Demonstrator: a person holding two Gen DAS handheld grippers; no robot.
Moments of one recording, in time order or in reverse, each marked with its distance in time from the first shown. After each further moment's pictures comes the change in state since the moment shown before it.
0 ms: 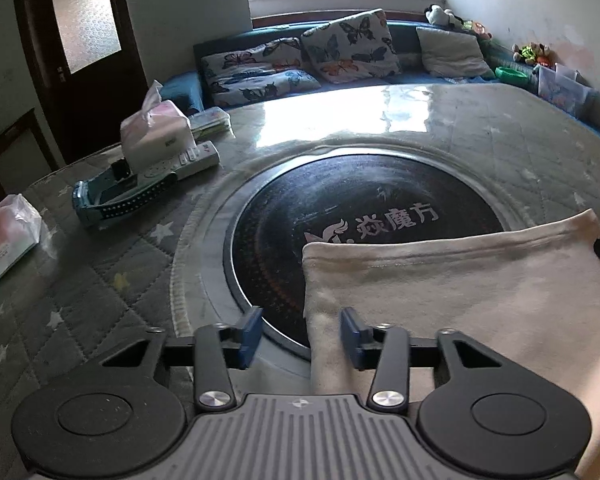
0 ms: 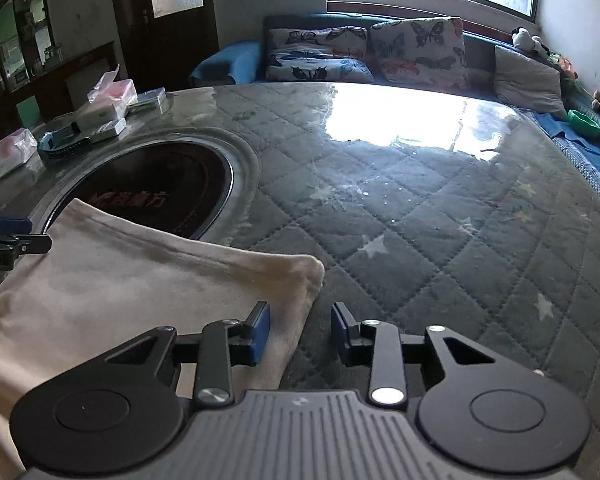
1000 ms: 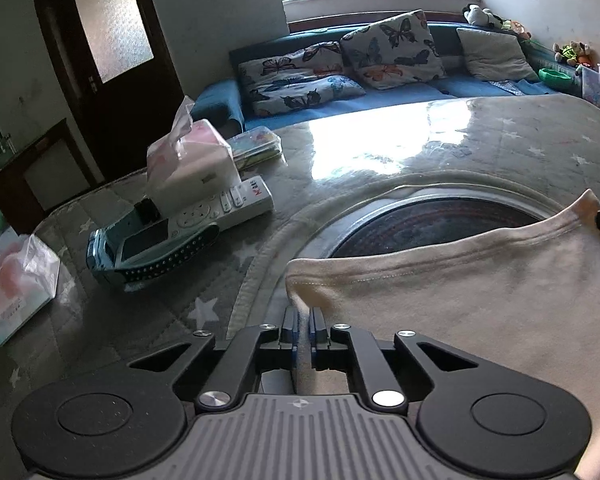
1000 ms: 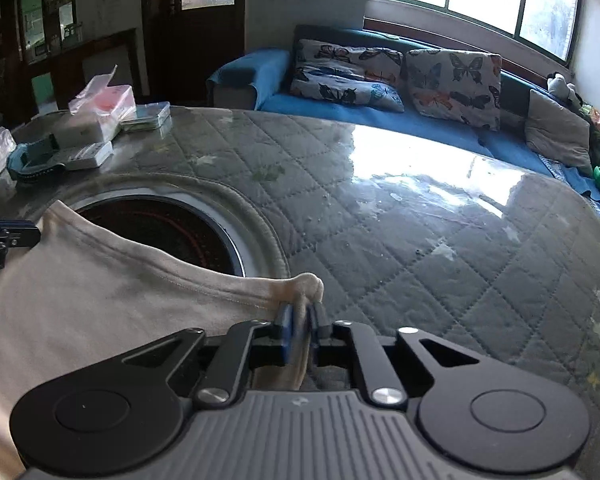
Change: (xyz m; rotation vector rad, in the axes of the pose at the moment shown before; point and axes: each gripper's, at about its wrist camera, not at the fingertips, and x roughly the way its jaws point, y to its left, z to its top) left arm 0.056 0.032 0.052 -0.011 -0.016 0.136; right arm 0.083 0.042 0.094 -0.151 -0.041 0.007
